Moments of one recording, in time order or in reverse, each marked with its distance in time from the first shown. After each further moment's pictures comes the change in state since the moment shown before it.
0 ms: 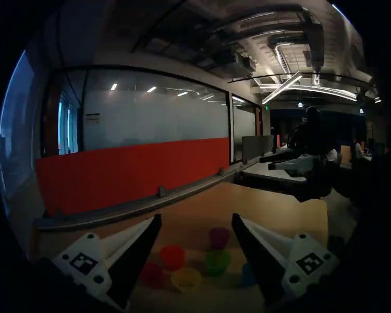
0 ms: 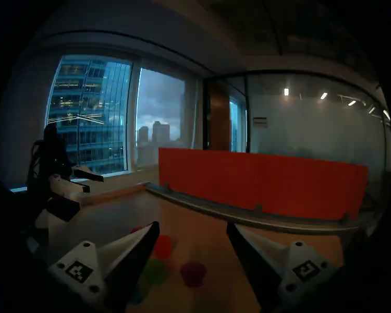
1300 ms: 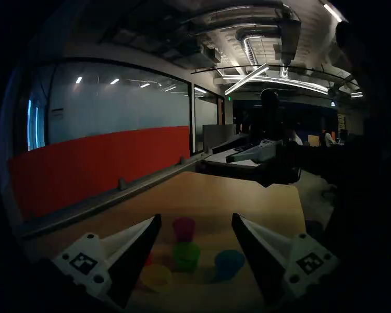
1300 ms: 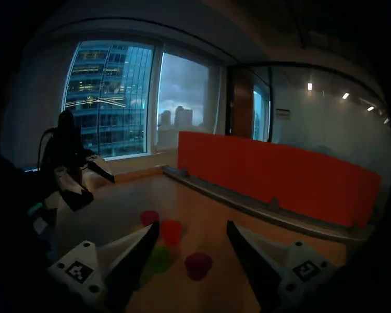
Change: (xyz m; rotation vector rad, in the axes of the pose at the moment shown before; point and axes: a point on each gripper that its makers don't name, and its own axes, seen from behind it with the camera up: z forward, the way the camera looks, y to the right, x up) left arm -0.036 0.057 0.020 -0.266 -0.055 0.039; right arm -0.027 -0.009 0.014 0.151 -0.099 -0.069
